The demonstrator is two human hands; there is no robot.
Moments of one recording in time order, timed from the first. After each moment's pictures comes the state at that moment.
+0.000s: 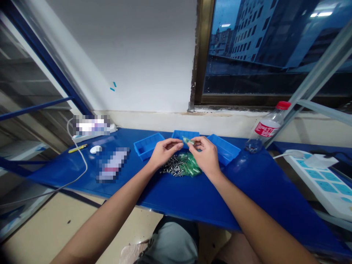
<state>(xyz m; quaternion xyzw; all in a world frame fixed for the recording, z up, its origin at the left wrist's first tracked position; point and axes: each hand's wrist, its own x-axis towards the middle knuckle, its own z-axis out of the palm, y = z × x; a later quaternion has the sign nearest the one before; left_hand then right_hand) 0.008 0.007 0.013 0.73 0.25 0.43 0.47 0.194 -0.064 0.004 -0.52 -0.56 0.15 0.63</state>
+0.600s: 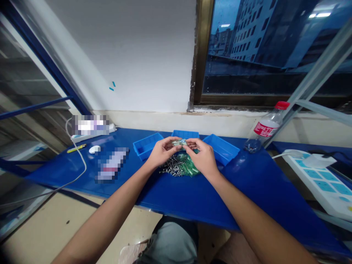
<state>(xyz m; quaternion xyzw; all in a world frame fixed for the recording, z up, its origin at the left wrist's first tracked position) 0.005 0.010 0.012 0.73 0.22 0.41 0.49 0.191 -0.066 0.007 -0.51 -0.60 0.16 0.59</state>
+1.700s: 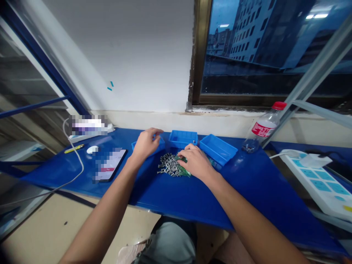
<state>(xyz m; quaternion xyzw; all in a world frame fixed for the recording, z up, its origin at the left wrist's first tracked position) -0.035 0.038 0.054 0.83 0.42 0.36 0.06 0.196 -0.062 -0.004 -0.51 -0.81 0.01 0.29</state>
